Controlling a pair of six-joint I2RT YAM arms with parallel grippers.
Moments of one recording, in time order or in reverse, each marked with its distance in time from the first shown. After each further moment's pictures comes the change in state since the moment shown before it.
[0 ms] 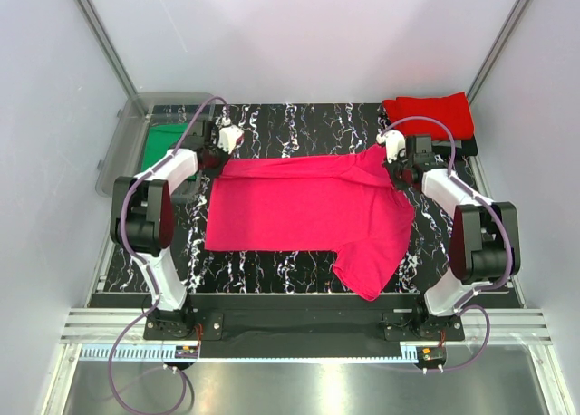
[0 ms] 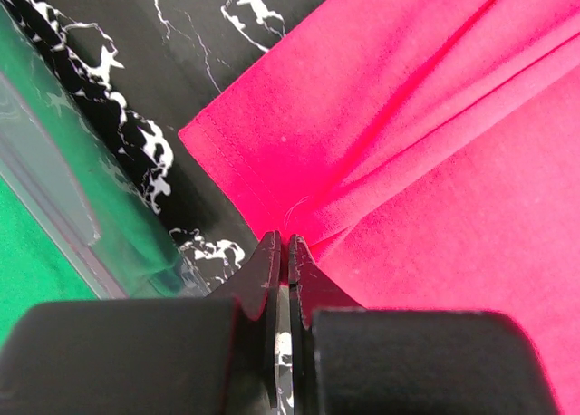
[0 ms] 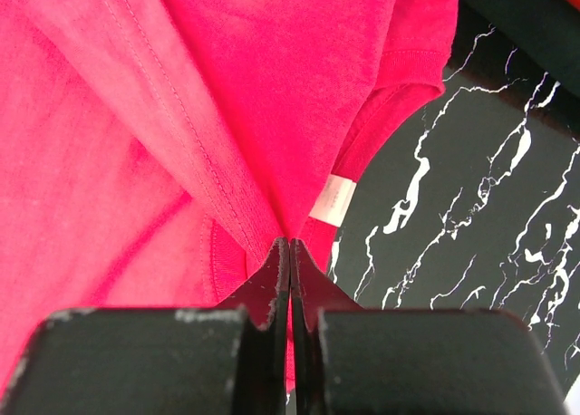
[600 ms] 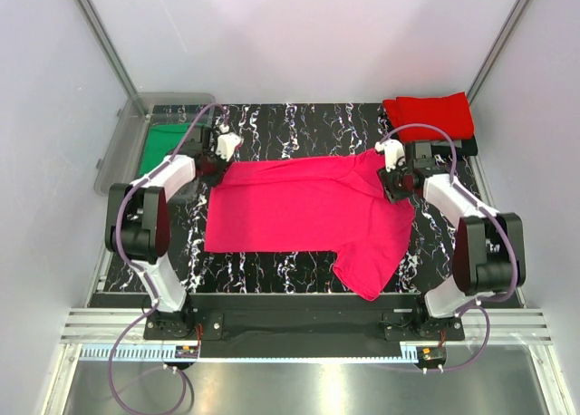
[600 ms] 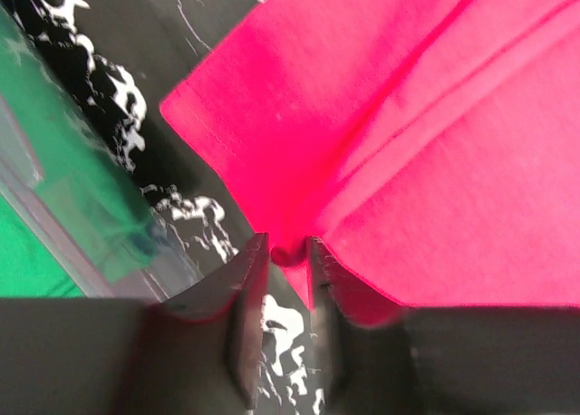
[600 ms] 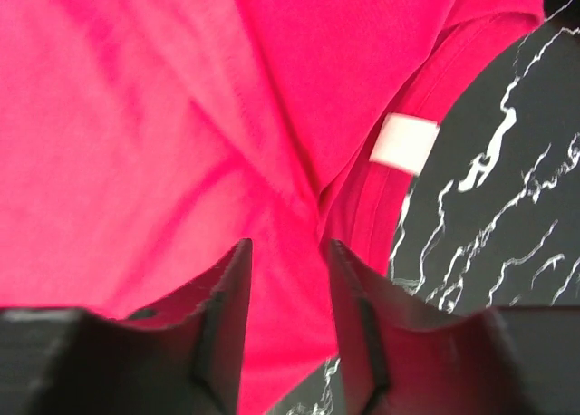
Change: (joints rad) left arm 0.000 -0.063 -0.092 -0.010 -0.025 0.009; right arm 0.019 -0.065 -0.049 -0.106 -0.056 0.045
